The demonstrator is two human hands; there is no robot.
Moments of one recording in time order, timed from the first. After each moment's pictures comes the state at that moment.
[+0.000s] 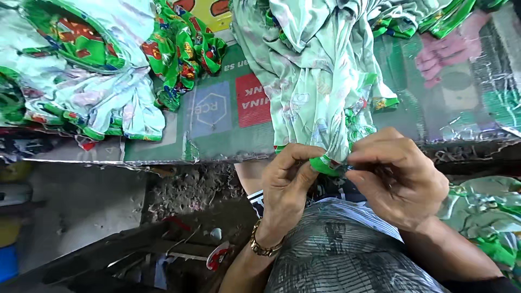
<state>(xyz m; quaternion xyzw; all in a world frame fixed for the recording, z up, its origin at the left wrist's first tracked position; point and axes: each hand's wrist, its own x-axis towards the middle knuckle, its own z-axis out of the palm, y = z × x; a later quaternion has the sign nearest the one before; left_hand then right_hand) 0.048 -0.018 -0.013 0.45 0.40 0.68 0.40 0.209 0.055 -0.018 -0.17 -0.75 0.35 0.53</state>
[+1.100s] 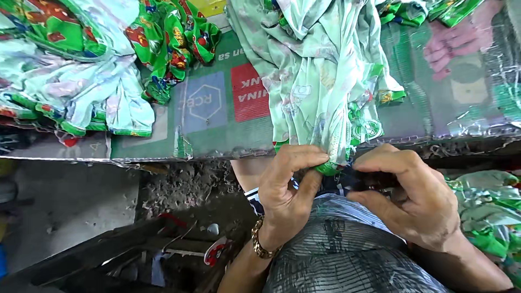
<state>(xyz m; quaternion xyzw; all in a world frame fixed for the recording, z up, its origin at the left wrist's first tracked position) 0.047 -0.020 -0.021 0.57 0.46 0.66 0.20 0.234 0.039 -0.021 -0.23 -0.80 0.36 0.42</state>
